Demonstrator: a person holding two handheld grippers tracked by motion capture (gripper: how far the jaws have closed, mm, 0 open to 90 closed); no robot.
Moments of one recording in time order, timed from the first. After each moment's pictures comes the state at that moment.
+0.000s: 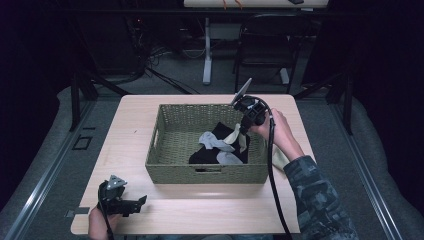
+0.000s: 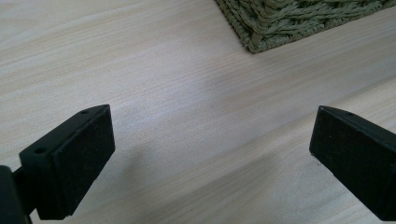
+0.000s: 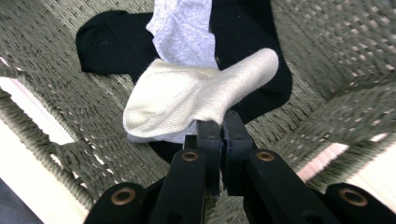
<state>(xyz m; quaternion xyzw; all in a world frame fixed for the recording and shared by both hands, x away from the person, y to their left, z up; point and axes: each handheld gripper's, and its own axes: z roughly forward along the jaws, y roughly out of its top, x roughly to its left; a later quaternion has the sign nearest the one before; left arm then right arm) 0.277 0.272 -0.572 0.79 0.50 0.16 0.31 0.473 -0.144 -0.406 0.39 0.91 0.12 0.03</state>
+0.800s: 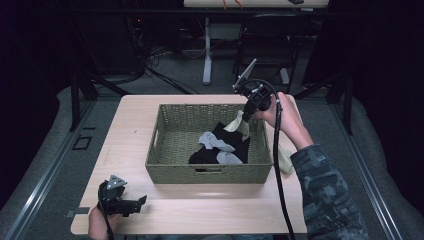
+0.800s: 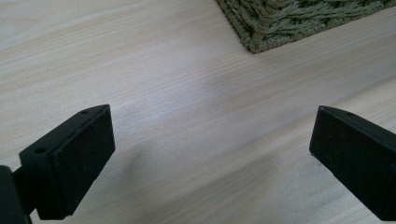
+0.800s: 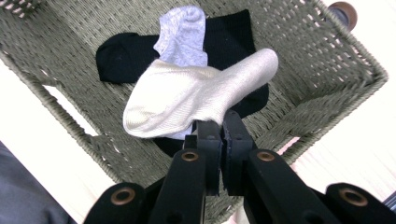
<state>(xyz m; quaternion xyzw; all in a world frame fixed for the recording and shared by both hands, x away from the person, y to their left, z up) 0.277 0.272 -0.572 0.79 0.51 0.16 0.31 0.471 -0.147 -0.347 0.38 0.91 0.13 0.05</state>
